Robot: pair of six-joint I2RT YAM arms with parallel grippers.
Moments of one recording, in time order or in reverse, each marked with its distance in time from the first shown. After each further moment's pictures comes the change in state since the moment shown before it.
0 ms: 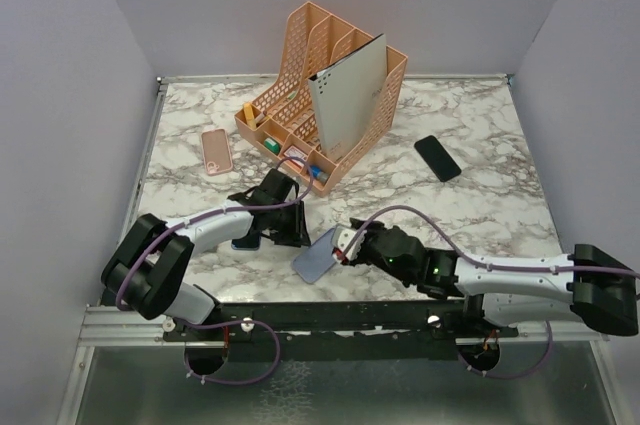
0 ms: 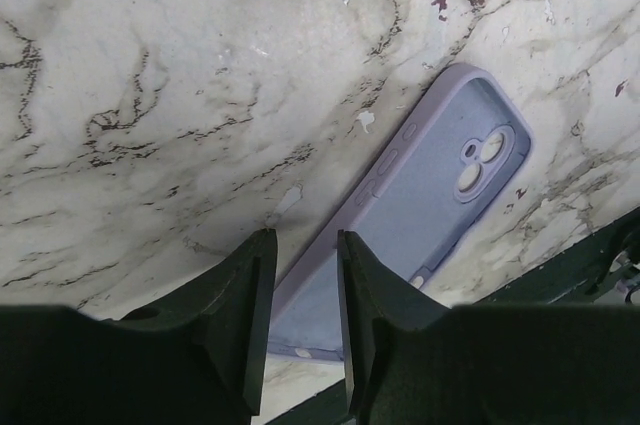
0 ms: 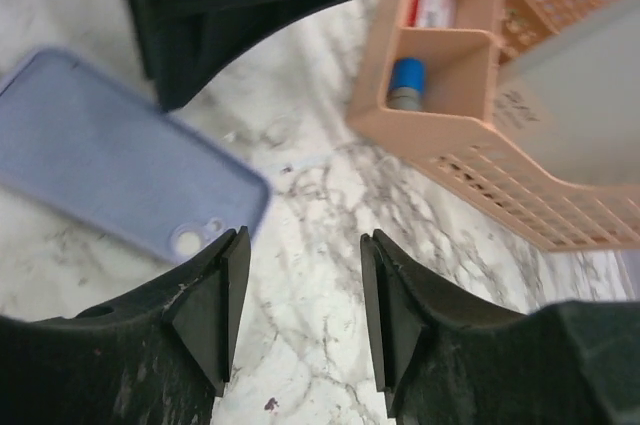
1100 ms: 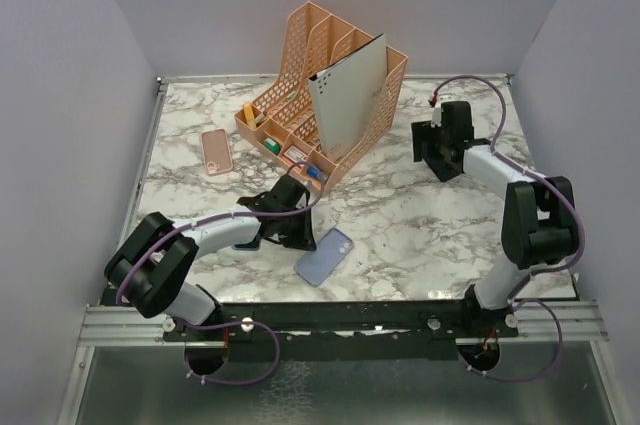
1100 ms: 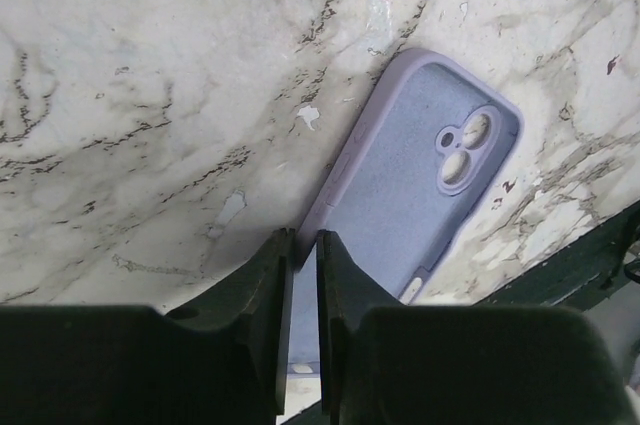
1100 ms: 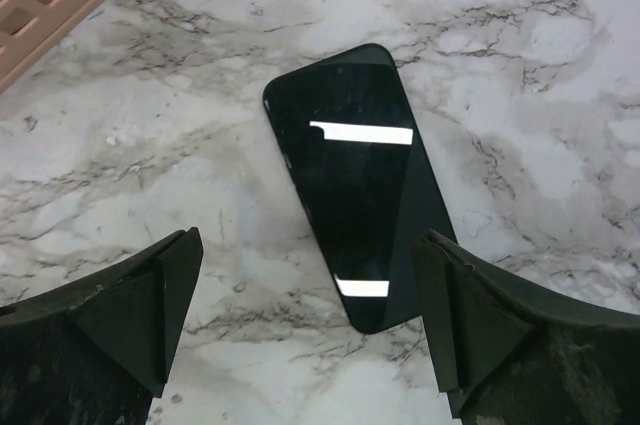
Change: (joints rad) left arm -0.089 0.017 -0.006 0.061 -0.024 -0.029; right arm -1.063 0.515 0.595 -0.368 -0.199 0.539
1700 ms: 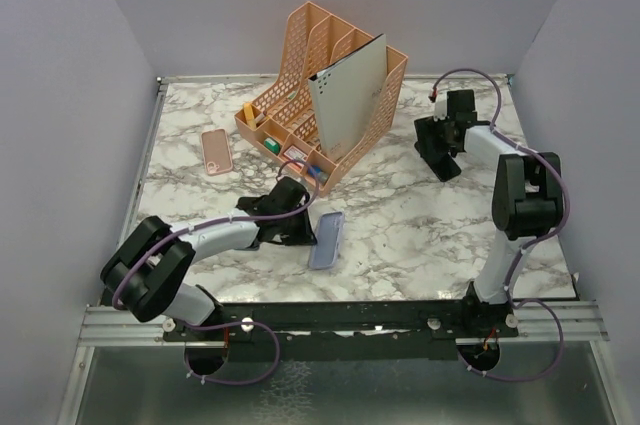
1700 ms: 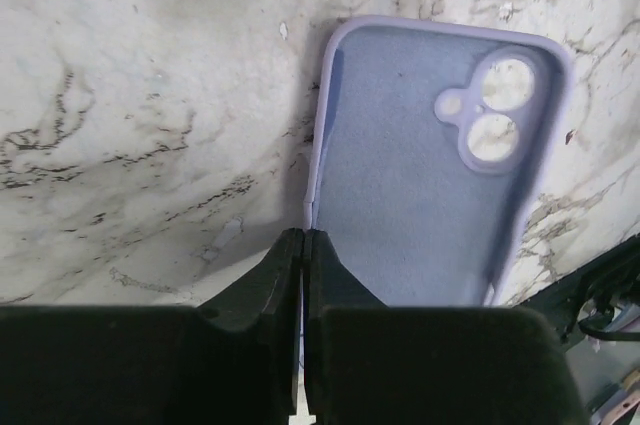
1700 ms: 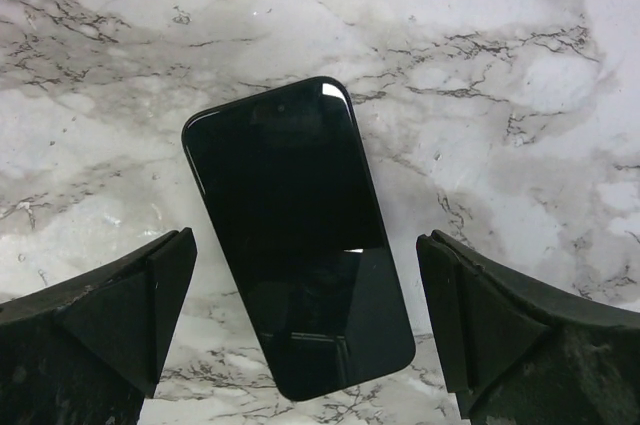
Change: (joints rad) left arm -0.017 -0.020 -0.040 0.093 -0.091 -0.142; right arm -0.100 0.239 0.236 -0.143 -0.093 -0.141
